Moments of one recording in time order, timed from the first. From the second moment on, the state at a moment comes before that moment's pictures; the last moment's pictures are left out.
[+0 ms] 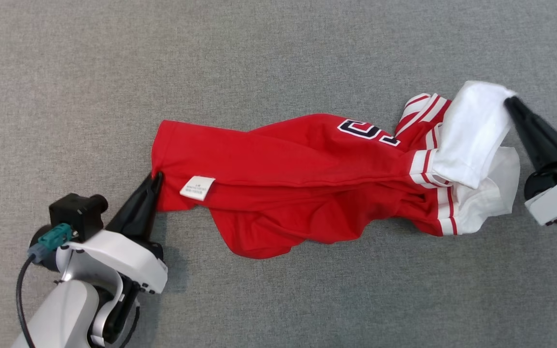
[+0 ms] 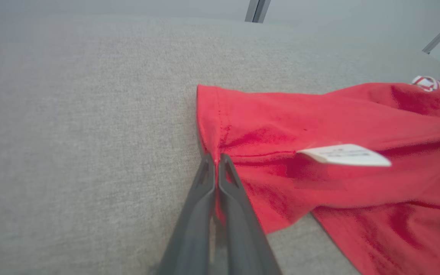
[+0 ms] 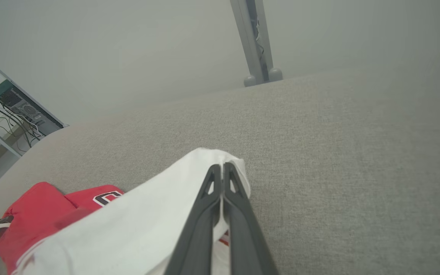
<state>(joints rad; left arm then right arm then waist) -0.28 0.36 -0.40 0.13 -0.61 0.05 -0.02 -0.44 -0.49 0.25 0.11 0.86 0.13 0.11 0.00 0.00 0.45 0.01</state>
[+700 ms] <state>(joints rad) -0.48 0.49 -0.26 -0.35 -0.52 0.12 -0.04 -0.55 -0.40 -0.02 -0.19 0.70 0.13 -0.07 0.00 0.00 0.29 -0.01</state>
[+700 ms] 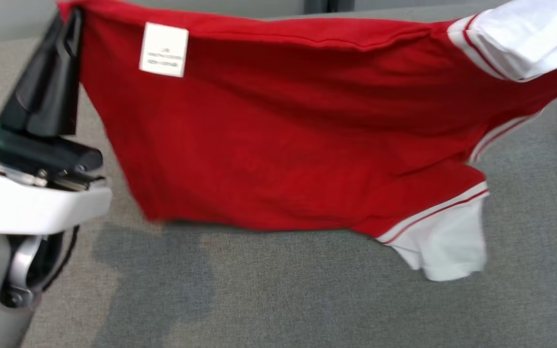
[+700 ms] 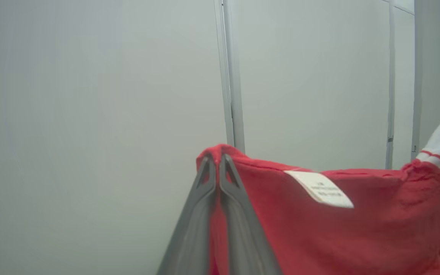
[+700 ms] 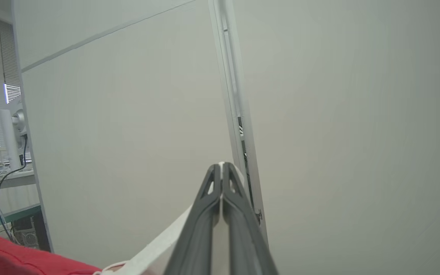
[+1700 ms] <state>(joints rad) -1.30 0.40 -0.33 0.29 -0.55 -0.08 -0.01 -1.30 -0.36 0.16 0.30 0.63 0.13 0.01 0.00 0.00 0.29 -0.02</state>
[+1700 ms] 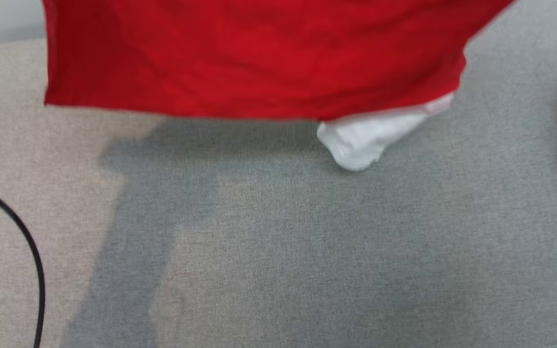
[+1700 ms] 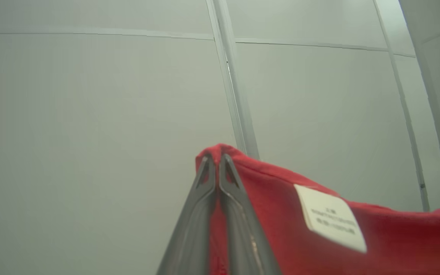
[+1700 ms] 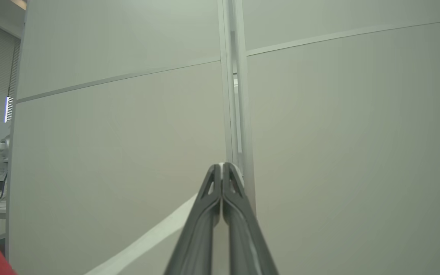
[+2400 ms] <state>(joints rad) -1.54 0.29 -0.32 0.87 -0.68 -0.12 -0.17 -1.60 -0.20 0.37 0.83 0.80 0.13 -0.16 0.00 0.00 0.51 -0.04</state>
